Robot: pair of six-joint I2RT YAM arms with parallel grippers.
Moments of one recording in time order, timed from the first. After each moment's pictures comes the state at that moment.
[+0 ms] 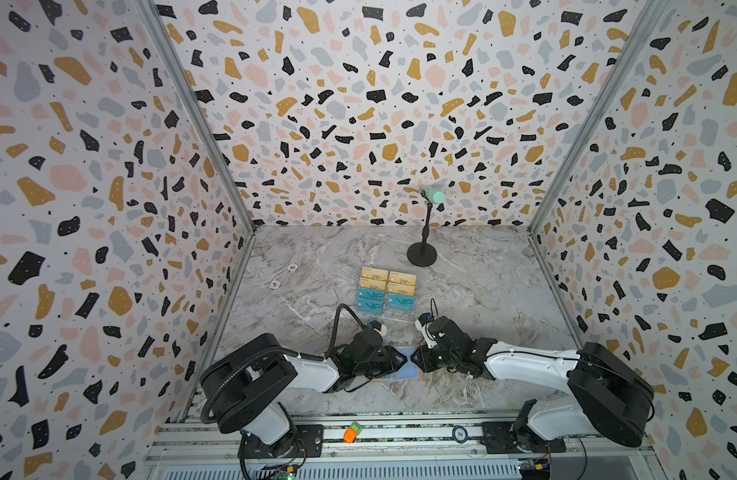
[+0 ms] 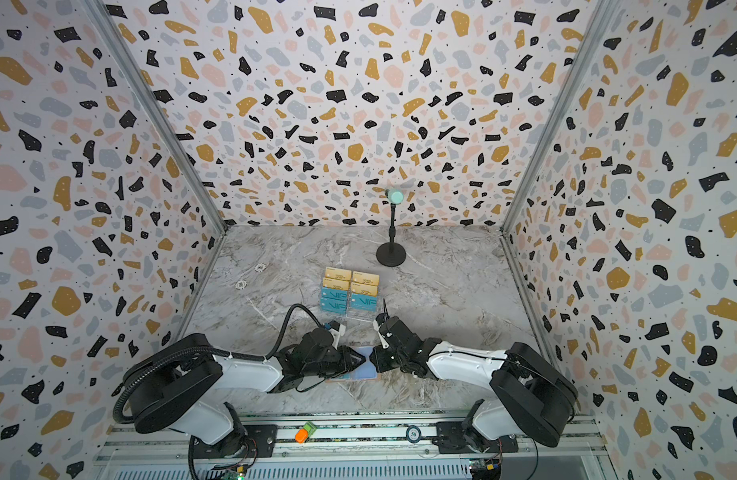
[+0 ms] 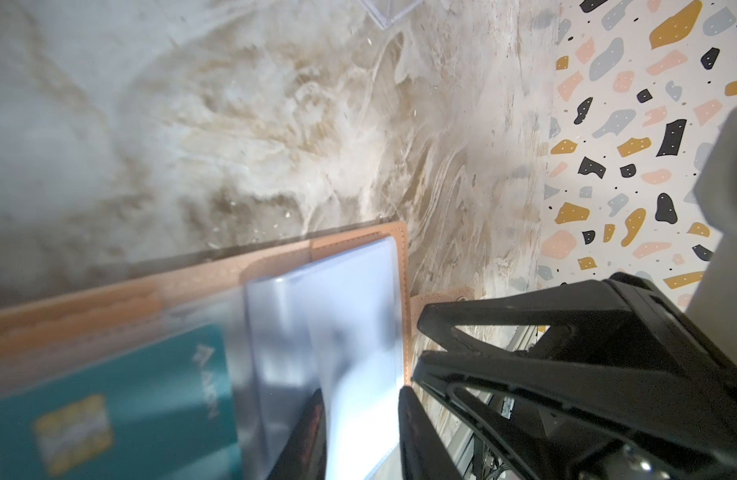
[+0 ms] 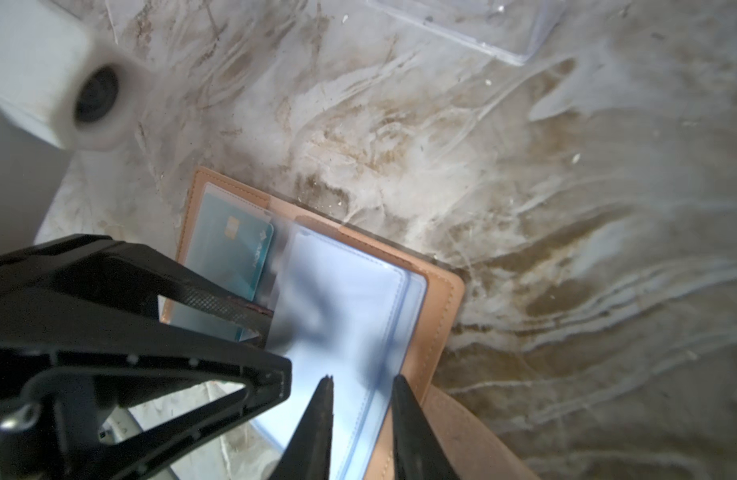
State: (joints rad) left arm -0.90 1.55 0.41 0.49 0.27 -1.11; right arm 0.86 1.38 0.55 -0.07 -0.16 0.56
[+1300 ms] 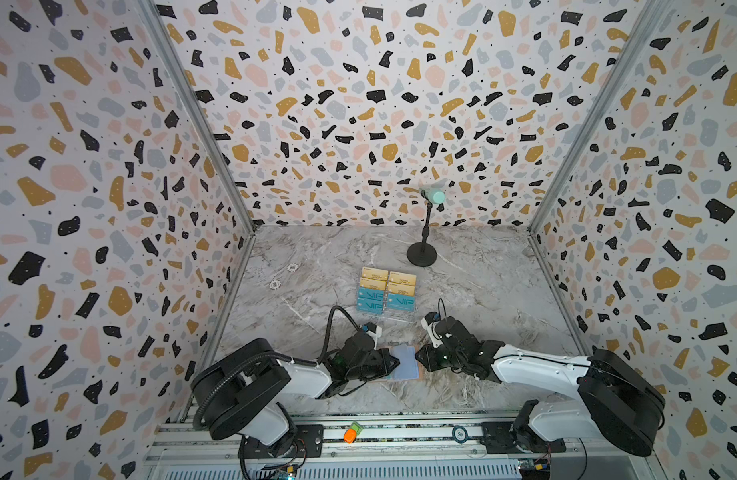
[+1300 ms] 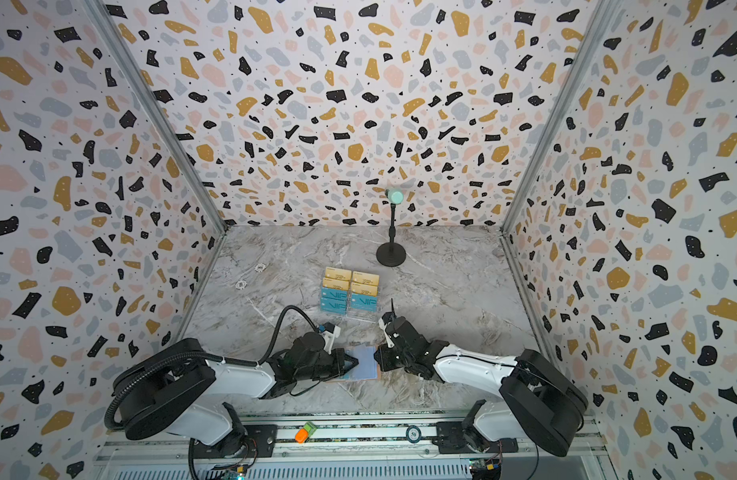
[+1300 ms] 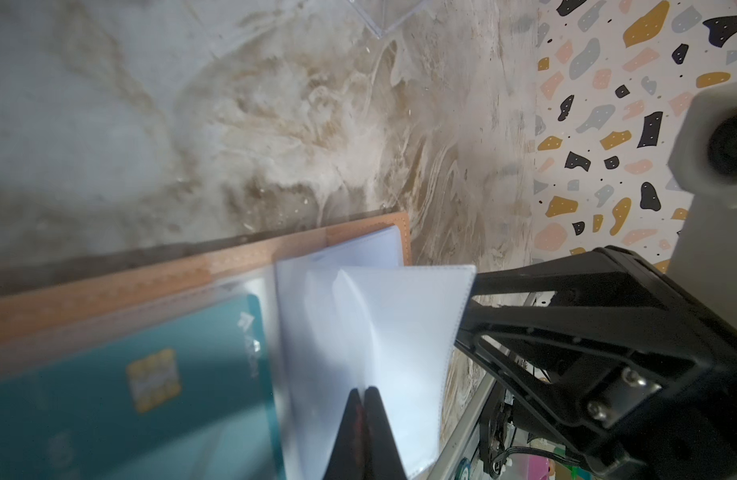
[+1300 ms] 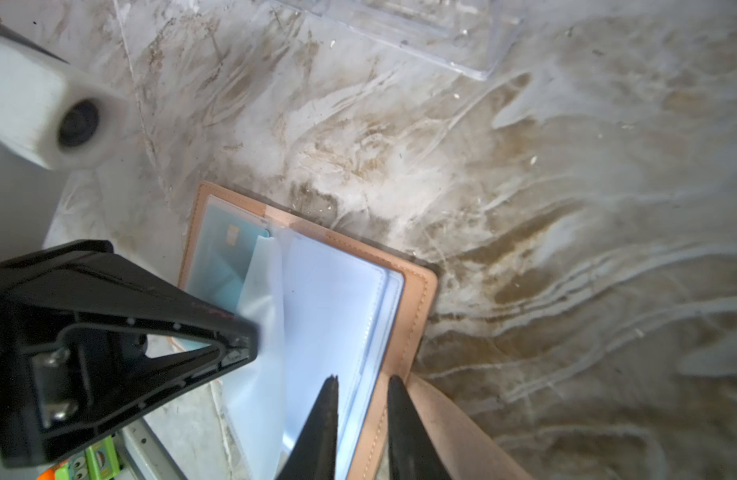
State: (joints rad) left arm -0.88 1.49 0.33 0.54 0.28 -1.09; right arm 0.84 1.33 0.51 -0.04 -0.17 0.56
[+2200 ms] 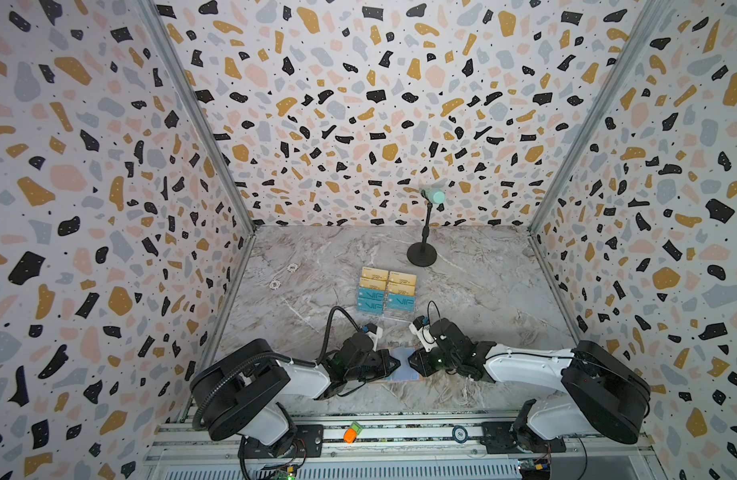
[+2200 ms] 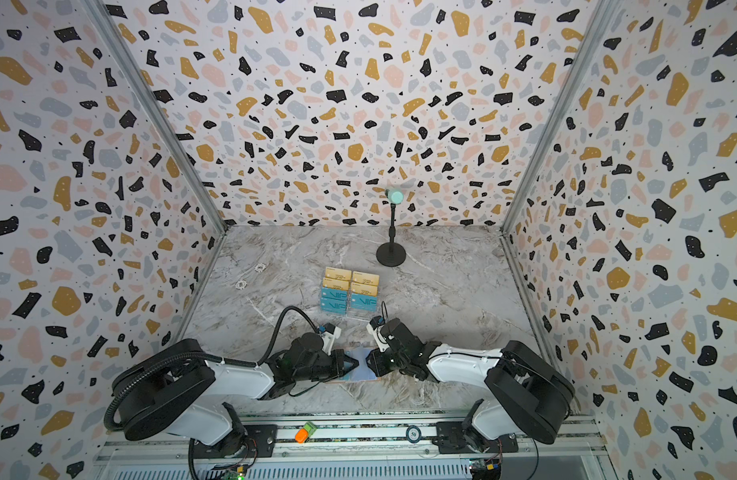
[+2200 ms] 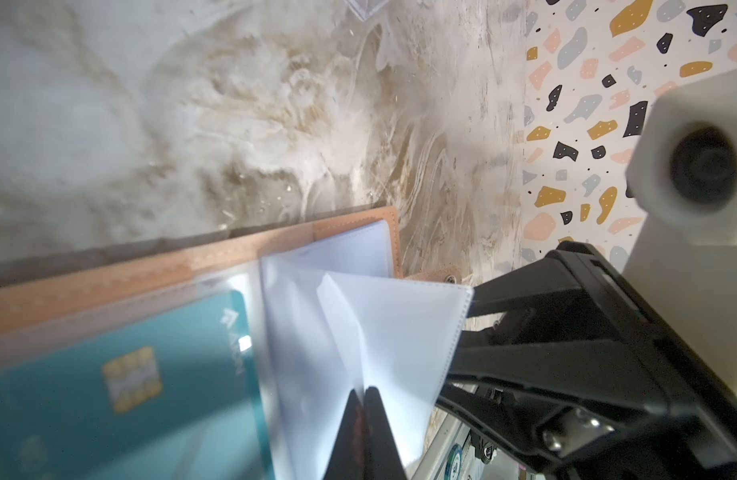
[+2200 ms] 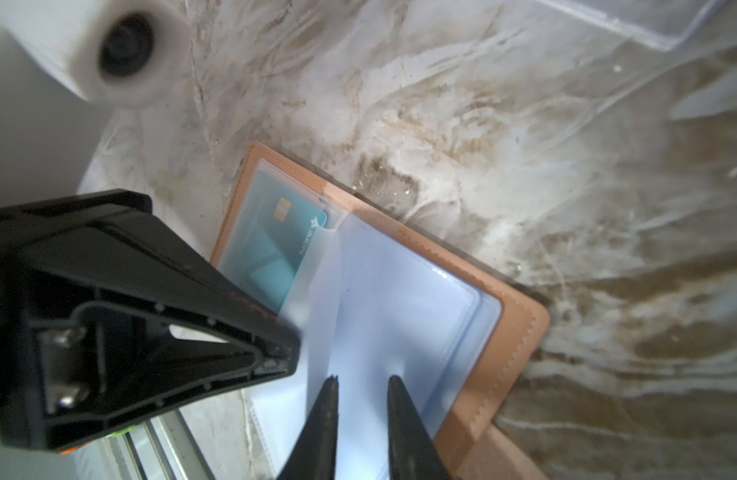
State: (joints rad) left arm -0.88 1.49 0.32 0.57 0.32 -1.09; right arm 0.87 1.43 0.51 0.06 -0.29 0.49
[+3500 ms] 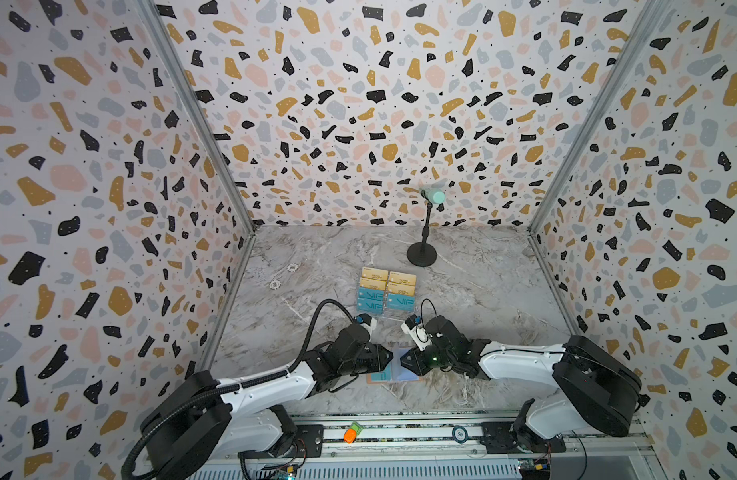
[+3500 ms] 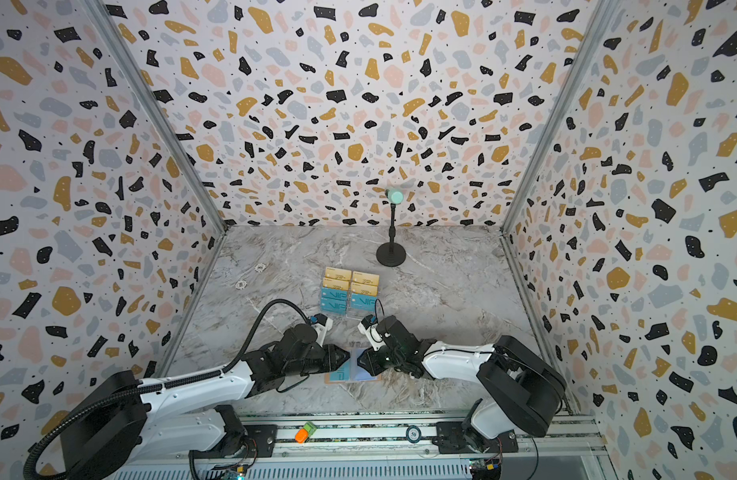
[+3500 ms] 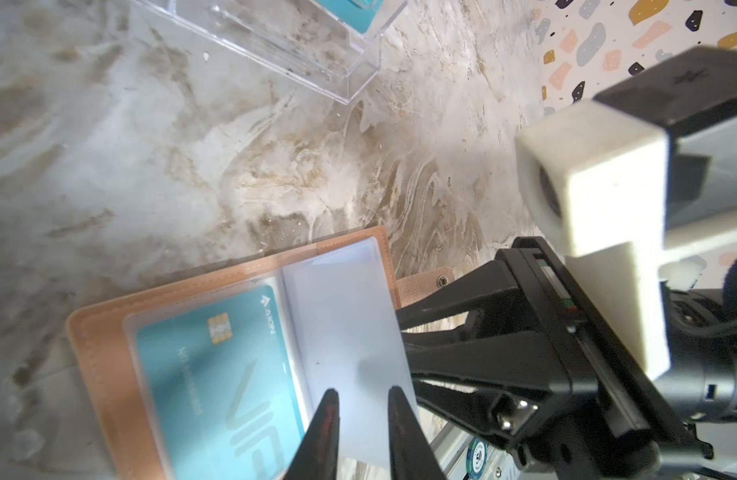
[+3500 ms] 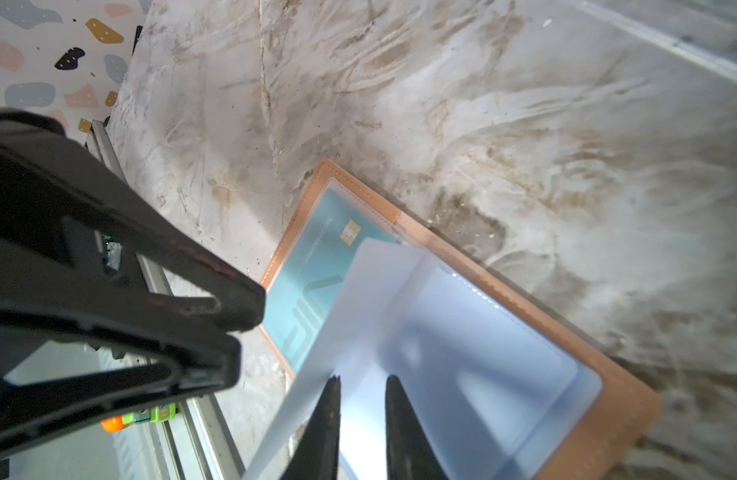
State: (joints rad) left arm -0.86 1.20 0.42 0.11 0.22 -0.93; right arm 0.90 1.48 0.56 0.13 -0.38 0.45
